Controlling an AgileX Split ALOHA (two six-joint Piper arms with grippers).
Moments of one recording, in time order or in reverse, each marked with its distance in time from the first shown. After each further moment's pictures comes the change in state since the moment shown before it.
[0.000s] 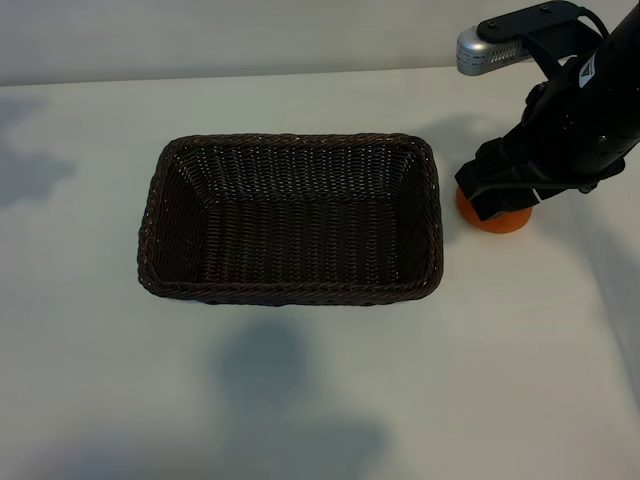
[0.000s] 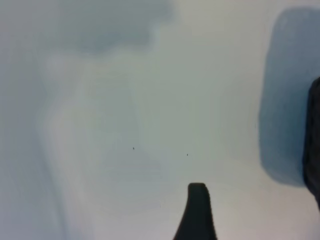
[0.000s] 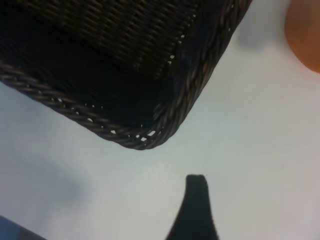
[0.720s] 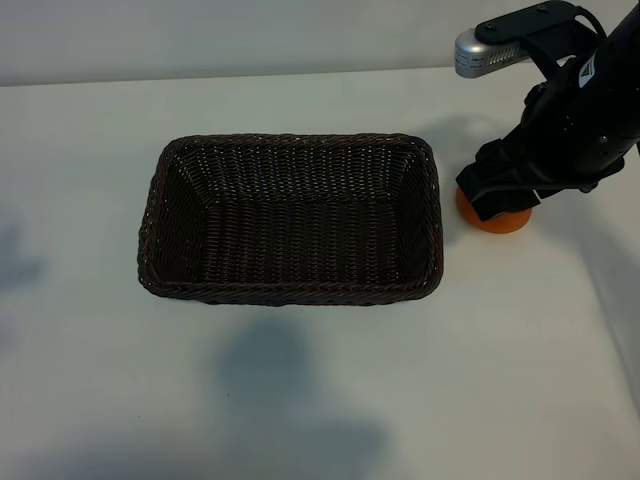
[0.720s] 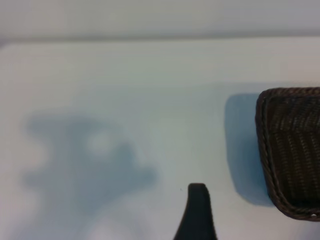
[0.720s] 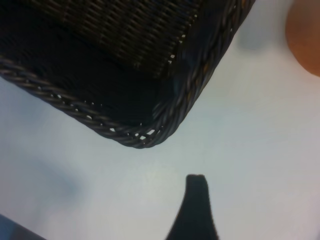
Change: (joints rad) left arm 0.000 -0.693 0.178 -0.008 0.007 0.091; right arm 0.000 0.000 0.000 0.000 -0.004 -0.028
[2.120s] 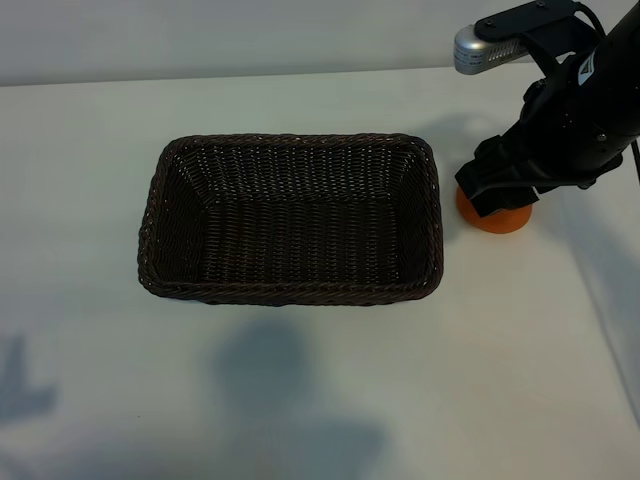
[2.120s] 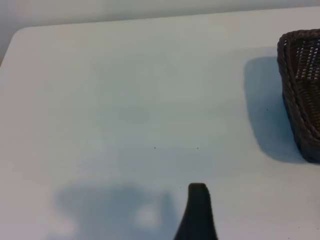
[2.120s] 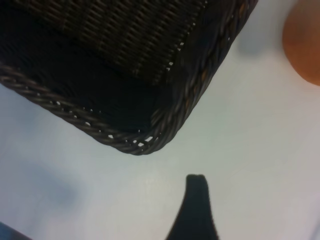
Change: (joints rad) left arm -0.005 -0.467 0.487 0.046 -0.115 0.008; right arm 0.000 0.000 0.000 -0.004 -0.017 -0.008
